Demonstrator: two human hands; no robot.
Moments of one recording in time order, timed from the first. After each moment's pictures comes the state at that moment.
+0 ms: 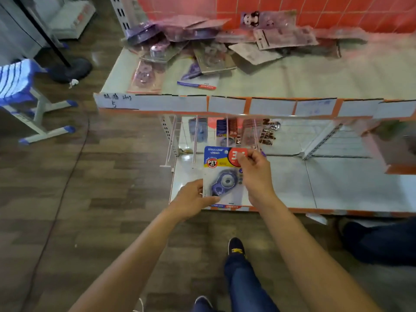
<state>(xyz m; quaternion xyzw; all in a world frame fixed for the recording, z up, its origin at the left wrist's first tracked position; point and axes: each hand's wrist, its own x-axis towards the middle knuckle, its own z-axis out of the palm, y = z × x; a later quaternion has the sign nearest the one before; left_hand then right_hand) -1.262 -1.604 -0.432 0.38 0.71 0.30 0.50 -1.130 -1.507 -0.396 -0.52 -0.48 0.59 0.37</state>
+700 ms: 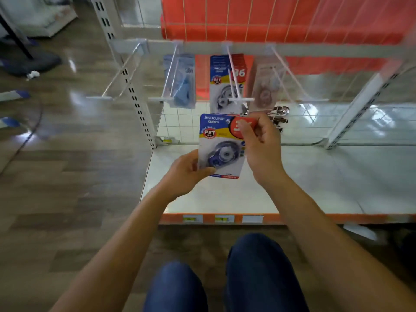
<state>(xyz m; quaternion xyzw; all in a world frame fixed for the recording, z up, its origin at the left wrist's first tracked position) -1.299 -1.530 -0.761 0.52 0.66 0.38 0.38 -1.149 -1.454 -0.711 -0.38 -0.62 0.47 0.49</state>
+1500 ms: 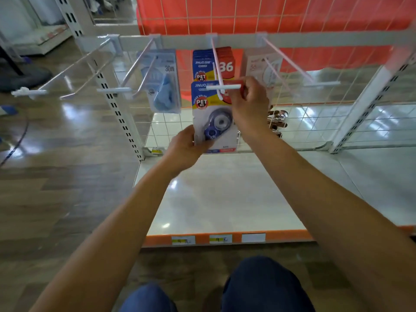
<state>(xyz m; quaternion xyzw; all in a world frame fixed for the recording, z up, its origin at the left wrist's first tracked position) -1.308 -1.419 -0.798 0.51 0.72 0.38 0.27 -1.184 -1.332 -0.743 -0.42 -0.68 0.32 0.51</state>
